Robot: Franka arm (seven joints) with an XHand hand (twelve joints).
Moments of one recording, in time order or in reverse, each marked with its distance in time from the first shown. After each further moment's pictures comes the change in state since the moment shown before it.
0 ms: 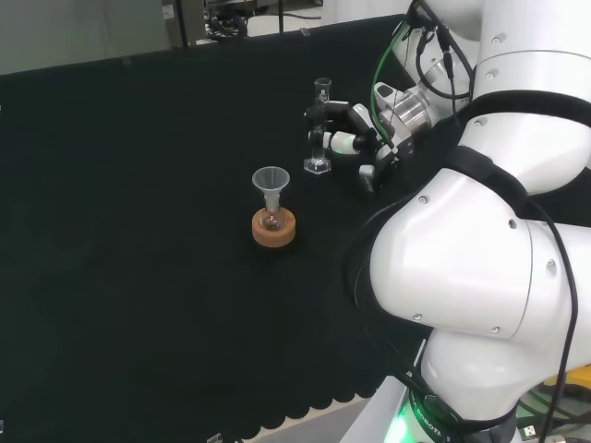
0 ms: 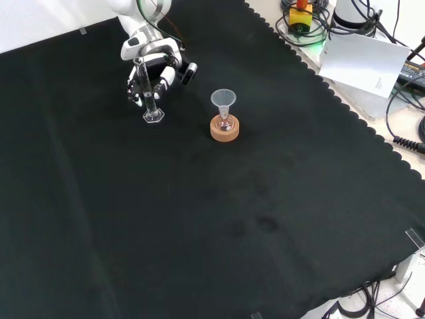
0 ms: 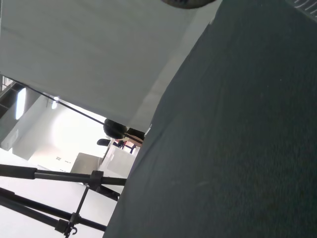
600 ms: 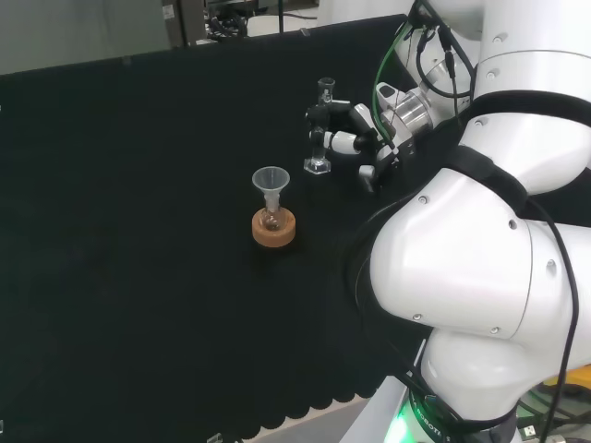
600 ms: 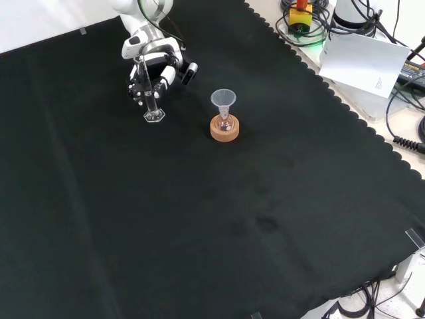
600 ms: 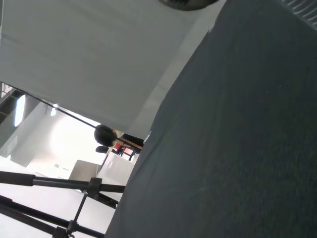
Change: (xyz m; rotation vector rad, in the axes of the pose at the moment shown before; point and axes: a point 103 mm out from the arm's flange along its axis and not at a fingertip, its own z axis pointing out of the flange) arm 0.001 -0.001 -0.001 -0.026 -0.009 0.001
